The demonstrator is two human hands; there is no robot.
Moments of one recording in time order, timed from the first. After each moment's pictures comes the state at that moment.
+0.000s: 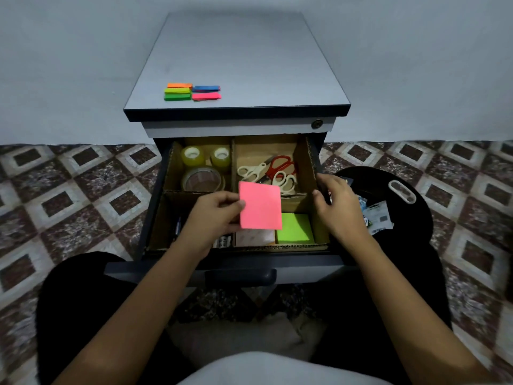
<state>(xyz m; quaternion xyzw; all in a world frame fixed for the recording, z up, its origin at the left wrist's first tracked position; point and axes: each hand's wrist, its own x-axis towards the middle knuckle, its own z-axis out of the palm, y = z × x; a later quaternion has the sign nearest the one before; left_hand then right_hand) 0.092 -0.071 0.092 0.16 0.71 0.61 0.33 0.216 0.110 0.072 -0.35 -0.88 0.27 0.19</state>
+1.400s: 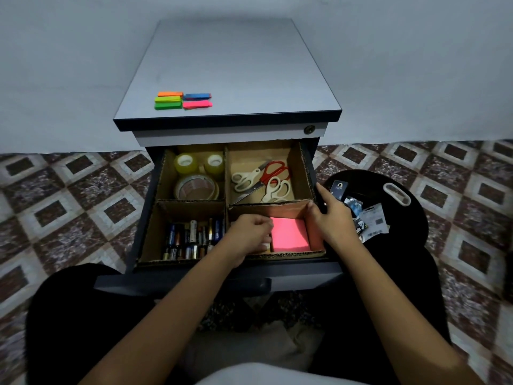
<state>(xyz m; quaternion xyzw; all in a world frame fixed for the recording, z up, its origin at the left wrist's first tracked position) 0.112 -0.020 0.056 0.15 0.75 0.48 0.44 0.218 0.114 0.060 -0.40 -0.83 0.36 0.16</state>
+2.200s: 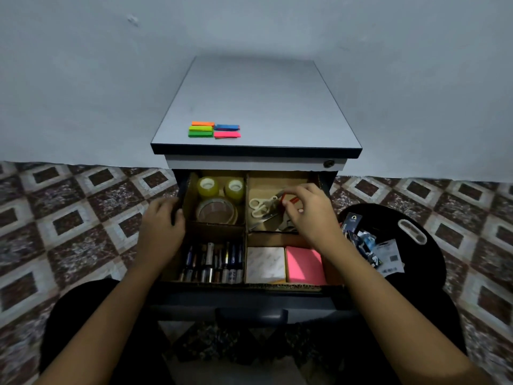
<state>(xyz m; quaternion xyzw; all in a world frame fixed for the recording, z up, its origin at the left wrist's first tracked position) -0.001 -0.126 0.070 0.23 0.91 0.33 -0.03 0.149 0.093 0.106 -0.24 -0.92 0.24 0.19</state>
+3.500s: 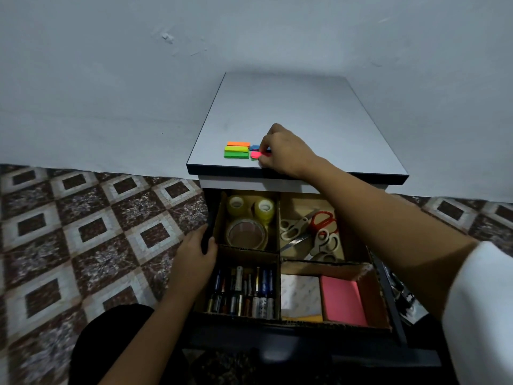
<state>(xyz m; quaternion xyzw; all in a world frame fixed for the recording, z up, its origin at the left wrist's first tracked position) -0.009 -0.129 0.050 0.17 0.90 0.40 0.04 -0.022 0.099 0.186 -0.07 -0.99 0.09 0.12</state>
